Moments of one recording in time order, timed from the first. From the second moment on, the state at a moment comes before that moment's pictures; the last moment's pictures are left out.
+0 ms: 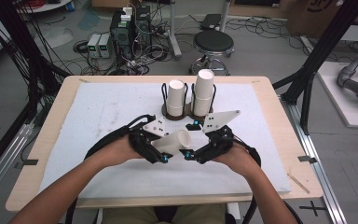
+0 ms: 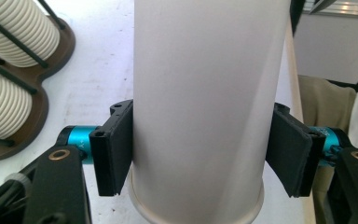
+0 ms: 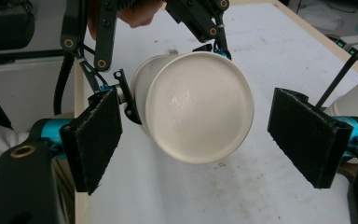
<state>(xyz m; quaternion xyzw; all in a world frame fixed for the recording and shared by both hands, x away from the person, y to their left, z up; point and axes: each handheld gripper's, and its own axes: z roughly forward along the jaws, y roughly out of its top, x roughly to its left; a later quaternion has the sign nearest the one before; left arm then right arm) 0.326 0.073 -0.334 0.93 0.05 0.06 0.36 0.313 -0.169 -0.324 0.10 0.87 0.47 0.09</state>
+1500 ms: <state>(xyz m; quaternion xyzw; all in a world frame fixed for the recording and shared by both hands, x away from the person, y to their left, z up) 0.312 0.111 -0.353 0.83 0.05 0.05 0.56 0.323 -0.180 -0.345 0.08 0.89 0.45 0.02</state>
